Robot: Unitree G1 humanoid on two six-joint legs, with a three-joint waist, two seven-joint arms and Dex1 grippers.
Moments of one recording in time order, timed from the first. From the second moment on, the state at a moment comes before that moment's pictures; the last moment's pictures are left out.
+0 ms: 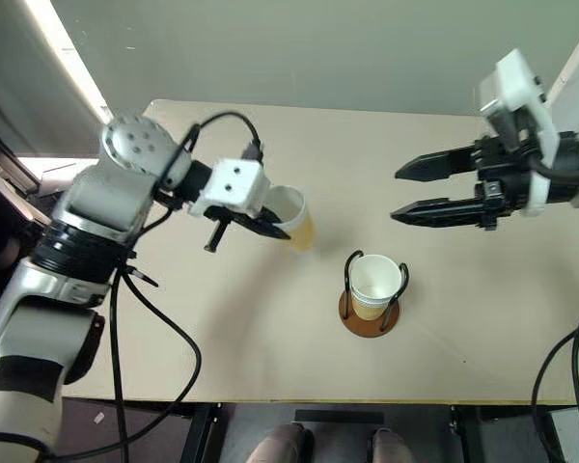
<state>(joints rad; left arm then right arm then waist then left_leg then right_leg) -1.21 0.76 -0.39 0.25 -0.16 0.17 -1.58 -0.96 -1.08 -0.08 -0.21 0.73 0.93 1.29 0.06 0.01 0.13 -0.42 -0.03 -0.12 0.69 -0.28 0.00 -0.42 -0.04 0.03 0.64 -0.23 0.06</state>
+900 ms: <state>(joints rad) -1.48 0.57 -0.56 0.31 -0.35 0.21 -1.58 -0.54 -1.26 -0.38 -0.35 0.84 0.88 1.35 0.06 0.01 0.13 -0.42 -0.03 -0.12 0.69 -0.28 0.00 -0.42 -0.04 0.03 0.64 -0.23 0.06</state>
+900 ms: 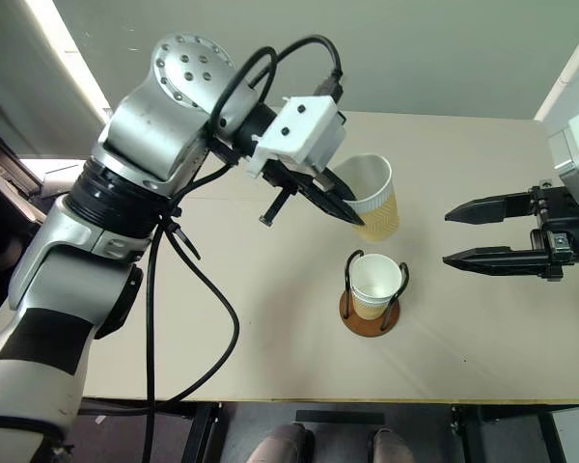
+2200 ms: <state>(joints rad) -1.41 0.40 -0.53 0.39 -0.31 0.23 -1.58 -0.50 -1.29 -0.43 -0.37 0.88 0.87 1.26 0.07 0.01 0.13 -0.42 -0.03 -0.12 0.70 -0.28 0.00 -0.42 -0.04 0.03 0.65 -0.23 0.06</state>
